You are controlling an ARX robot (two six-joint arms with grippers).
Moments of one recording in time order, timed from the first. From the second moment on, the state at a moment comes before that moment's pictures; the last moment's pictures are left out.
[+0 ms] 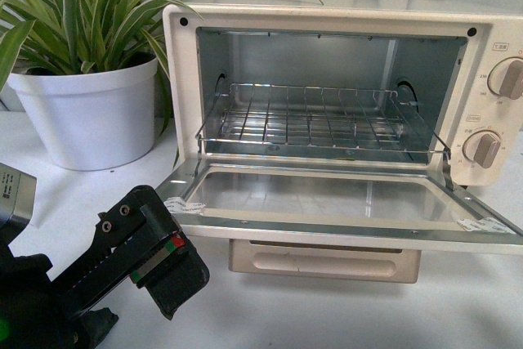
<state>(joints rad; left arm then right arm) -0.57 1.42 0.39 0.49 -0.23 -0.98 0.17 0.93 0.47 -0.19 -0.16 0.18</state>
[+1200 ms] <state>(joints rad) -0.62 0.70 0.23 0.23 -0.61 -0.34 -0.03 0.62 0.41 -0.34 -0.37 -0.04</state>
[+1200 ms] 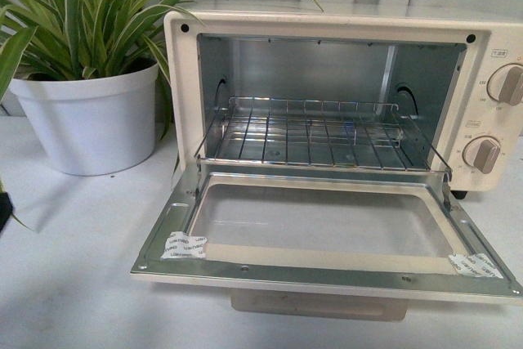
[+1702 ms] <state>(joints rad) -0.66 0.30 0.13 0.15 -0.72 -0.10 -0.21 0.27 0.29 -0.35 -0.49 -0.07</state>
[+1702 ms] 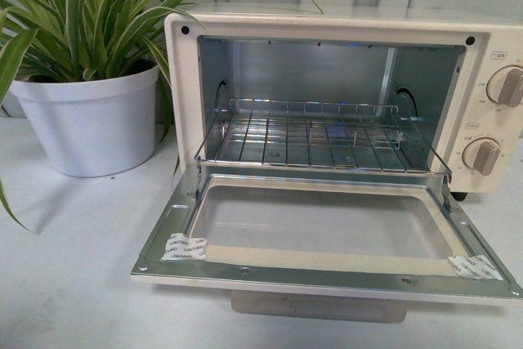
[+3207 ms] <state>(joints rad) 0.00 0.00 0.01 0.00 0.00 -0.01 0.00 0.00 0.01 0.00 0.00 -0.01</state>
